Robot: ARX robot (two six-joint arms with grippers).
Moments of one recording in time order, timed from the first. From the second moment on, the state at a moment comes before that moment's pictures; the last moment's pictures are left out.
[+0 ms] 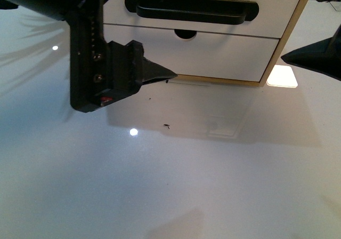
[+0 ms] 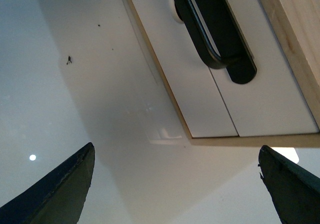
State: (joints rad) left arm -0.44 1.67 1.04 -0.14 0.46 1.05; right arm 0.26 1.48 0.94 -0.22 -0.26 -0.90
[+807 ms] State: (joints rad) left arm -0.40 1.87 1.19 -0.12 0.53 0.99; right arm 0.30 1.73 1.10 -0.15 -0.39 -0.90
